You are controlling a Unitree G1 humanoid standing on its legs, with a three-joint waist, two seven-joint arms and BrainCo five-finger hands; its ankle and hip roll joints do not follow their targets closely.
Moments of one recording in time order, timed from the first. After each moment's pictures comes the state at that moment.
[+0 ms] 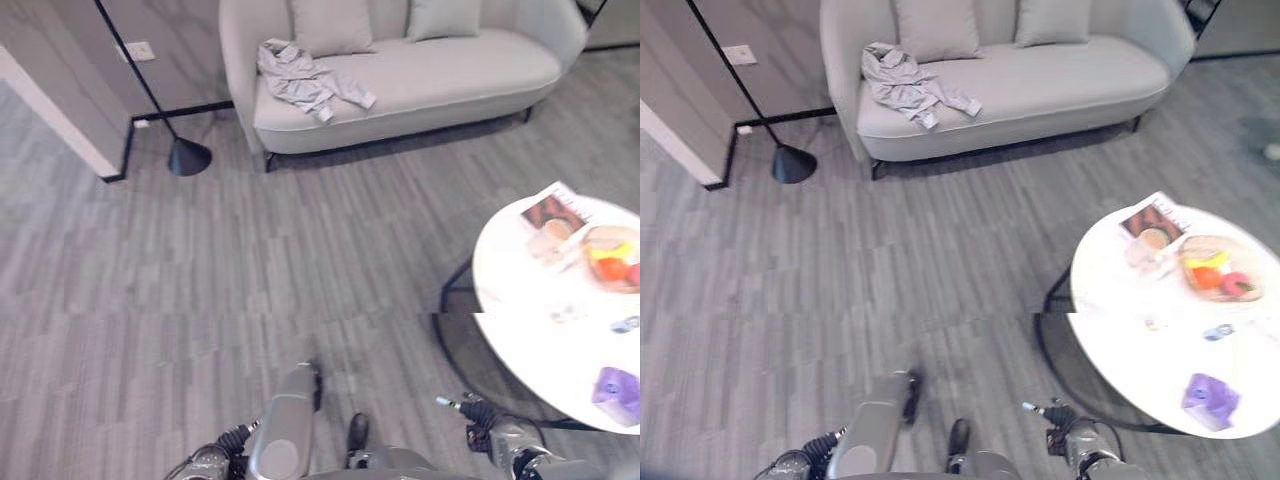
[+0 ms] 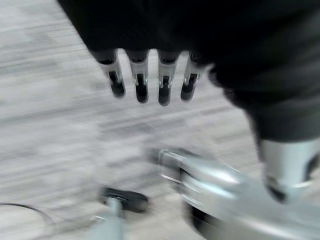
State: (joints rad) left arm -0.06 0.19 -0.04 1.51 -0.15 -0.05 -0.05; right arm -0.20 -0.28 0.00 1.39 0.17 -0.07 0.03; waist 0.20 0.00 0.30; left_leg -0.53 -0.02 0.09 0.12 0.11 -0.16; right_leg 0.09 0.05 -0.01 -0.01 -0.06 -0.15
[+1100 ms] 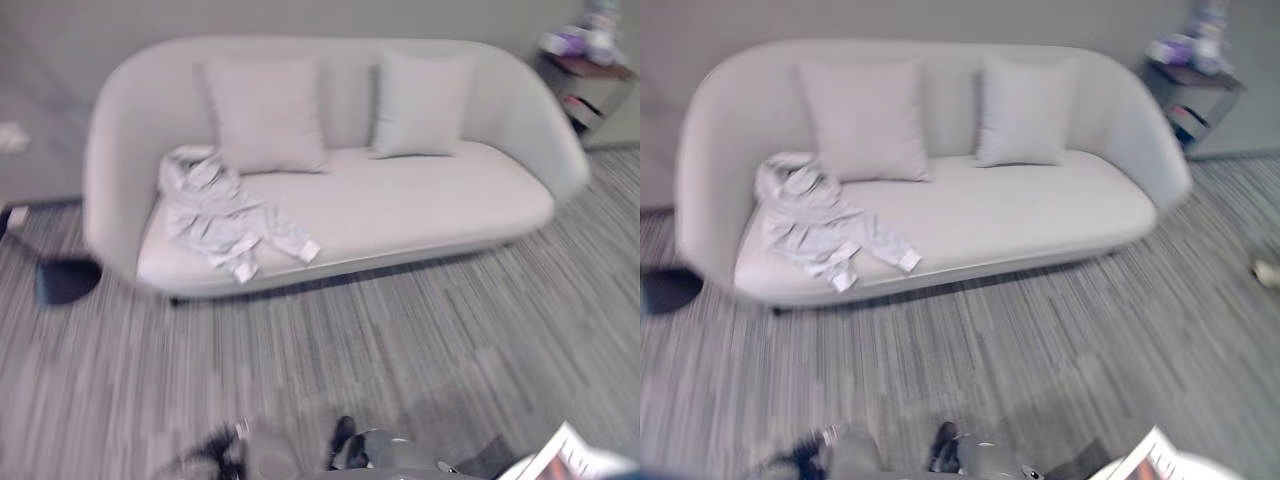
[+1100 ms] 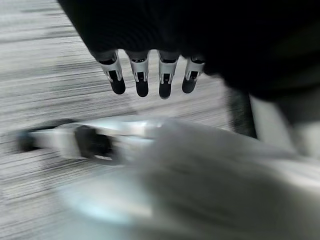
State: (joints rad) left arm -0.08 0.30 -0.09 1.38 -0.13 -0.09 0.00; right arm -0.04 -0.24 0.08 1.42 0.14 -0.06 0.06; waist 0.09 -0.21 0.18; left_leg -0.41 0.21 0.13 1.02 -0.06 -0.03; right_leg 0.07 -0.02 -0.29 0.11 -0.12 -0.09
